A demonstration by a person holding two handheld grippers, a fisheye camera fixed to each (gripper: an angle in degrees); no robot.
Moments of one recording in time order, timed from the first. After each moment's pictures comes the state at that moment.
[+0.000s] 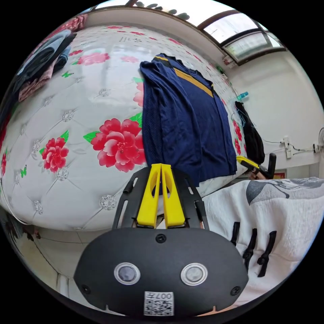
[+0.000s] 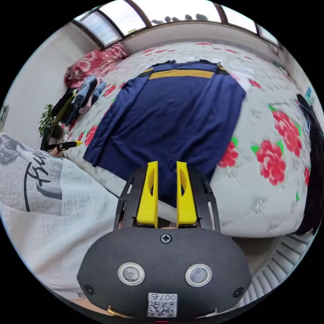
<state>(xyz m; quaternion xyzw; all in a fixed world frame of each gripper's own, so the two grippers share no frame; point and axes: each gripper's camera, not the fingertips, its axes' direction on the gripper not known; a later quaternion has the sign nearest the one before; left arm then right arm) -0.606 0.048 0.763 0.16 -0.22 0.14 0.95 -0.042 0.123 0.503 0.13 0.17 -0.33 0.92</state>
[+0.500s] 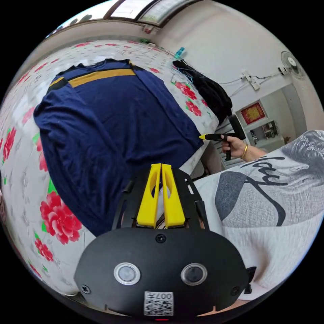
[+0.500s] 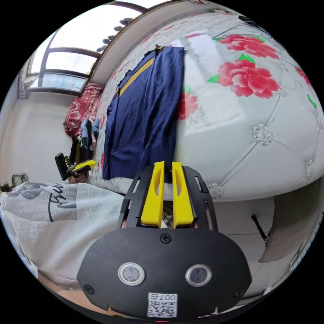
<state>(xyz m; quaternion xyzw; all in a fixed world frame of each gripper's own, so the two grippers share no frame) -0.489 0.024 0.928 0.00 -0.21 0.40 0.89 0.129 0.135 0.479 0.13 -0.01 -0.14 0.98</state>
